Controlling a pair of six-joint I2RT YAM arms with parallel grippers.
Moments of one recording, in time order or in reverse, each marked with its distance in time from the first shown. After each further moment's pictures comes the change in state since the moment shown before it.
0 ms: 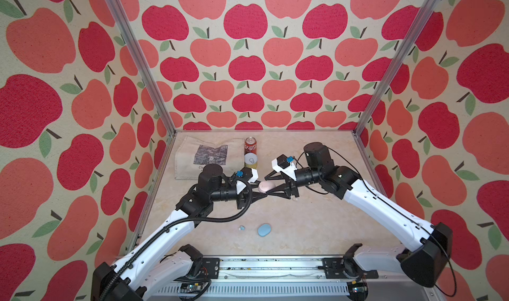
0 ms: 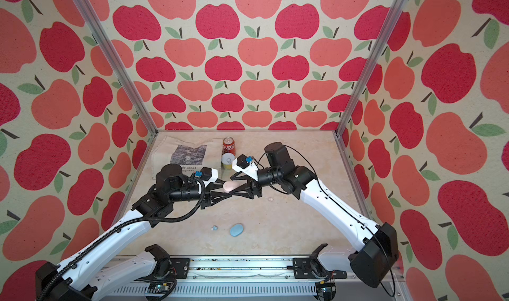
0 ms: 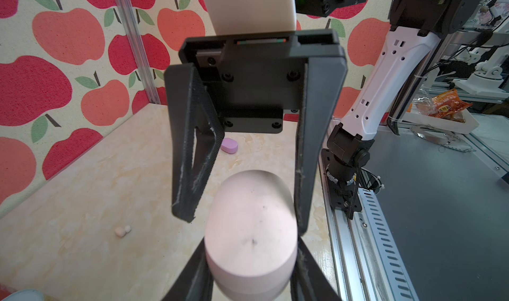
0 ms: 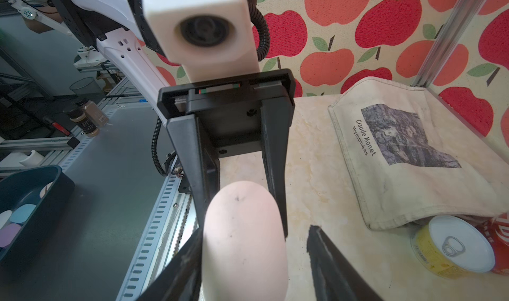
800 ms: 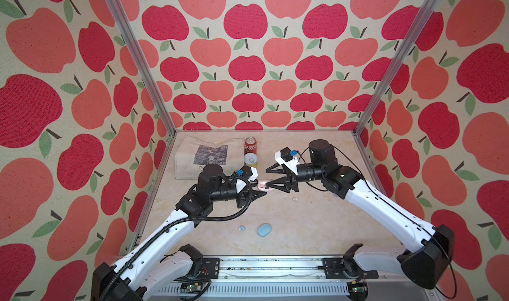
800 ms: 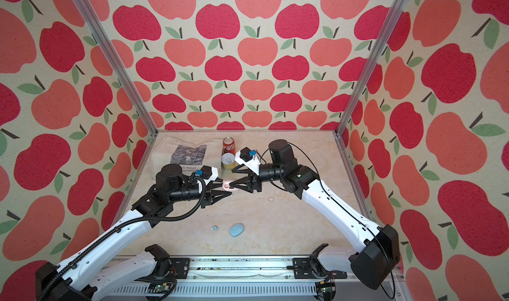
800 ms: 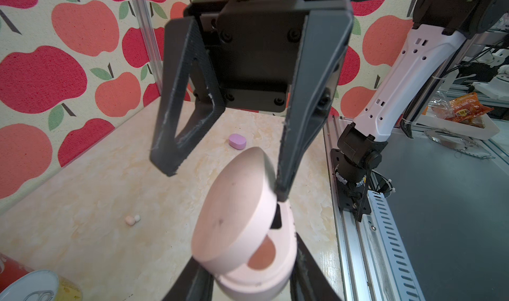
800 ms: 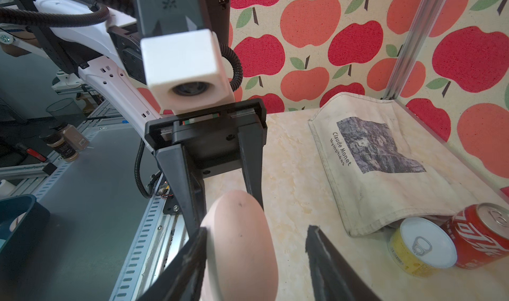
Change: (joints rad) left arm 0.001 -0.002 0.000 -0.008 -0.045 -0.018; right arm -0.032 -0.015 -0.011 0.128 0.031 0.100
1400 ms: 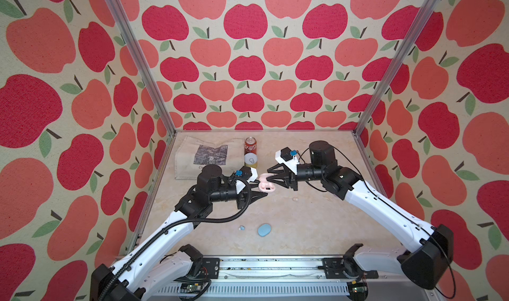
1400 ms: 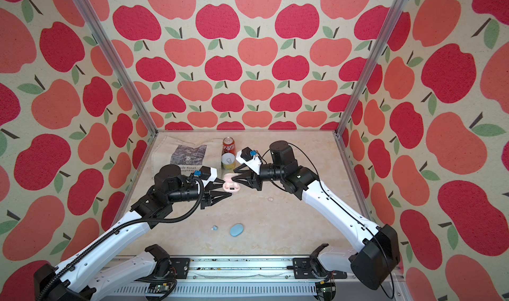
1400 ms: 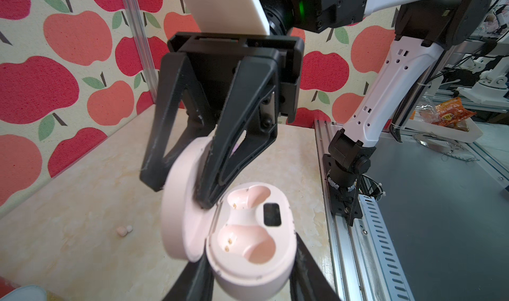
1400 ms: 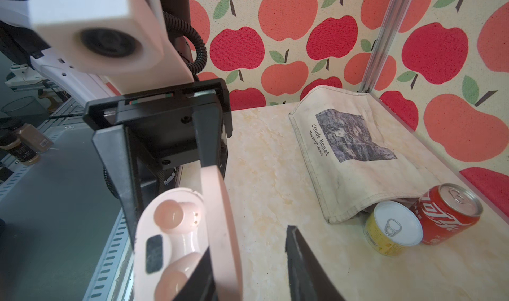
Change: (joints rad) left arm -0.010 -0.014 -0.001 0.021 0.014 -0.027; right arm -0.008 -0.002 -0.035 0.031 0.068 -0.006
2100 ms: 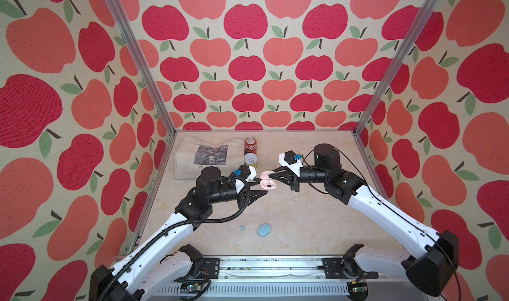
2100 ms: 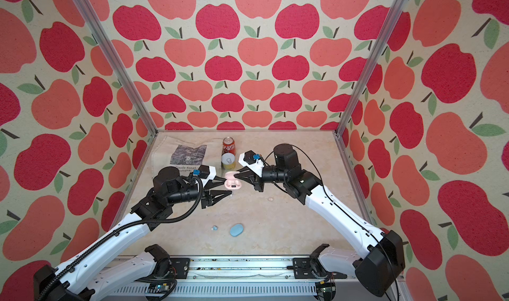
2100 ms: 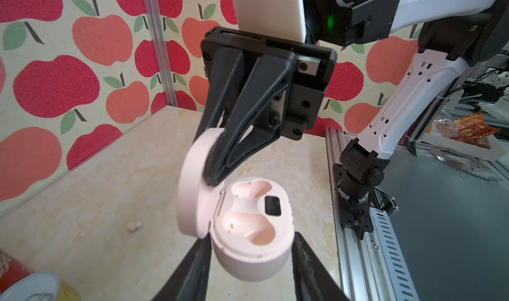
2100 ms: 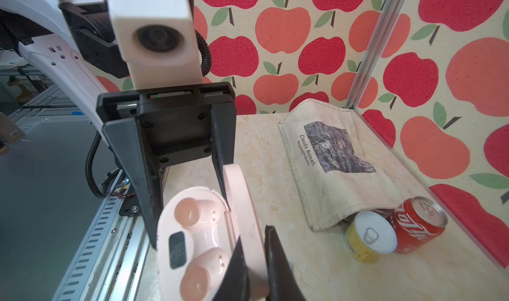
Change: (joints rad) left arm -0.004 -0.033 -0.035 0.059 -0.077 -0.062; right arm -0.002 -0.064 -0.064 0.081 0.043 -0.061
